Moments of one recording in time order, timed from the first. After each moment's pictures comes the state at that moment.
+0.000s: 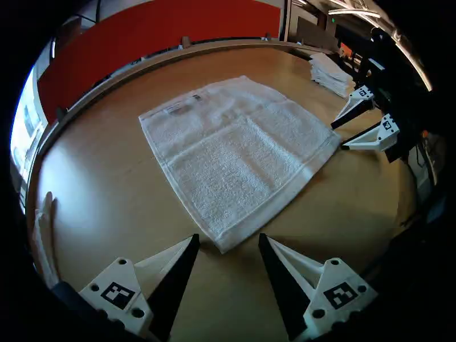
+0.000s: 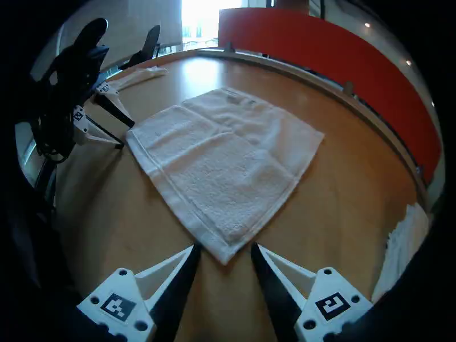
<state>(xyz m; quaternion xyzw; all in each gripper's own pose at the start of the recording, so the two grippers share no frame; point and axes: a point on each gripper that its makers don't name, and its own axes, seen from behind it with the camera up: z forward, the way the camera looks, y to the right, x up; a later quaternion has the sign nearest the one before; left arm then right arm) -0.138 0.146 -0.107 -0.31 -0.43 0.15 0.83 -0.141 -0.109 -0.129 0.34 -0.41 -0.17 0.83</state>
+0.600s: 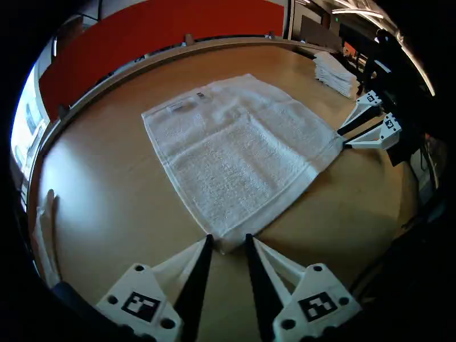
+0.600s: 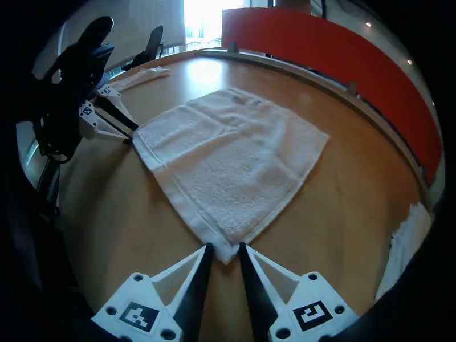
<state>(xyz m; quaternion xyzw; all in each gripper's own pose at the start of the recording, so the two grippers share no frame) -0.138 0.145 -0.106 -0.30 -0.44 0.15 0.83 -0.141 -0.115 -0.134 0.35 -0.41 -0.17 0.82</state>
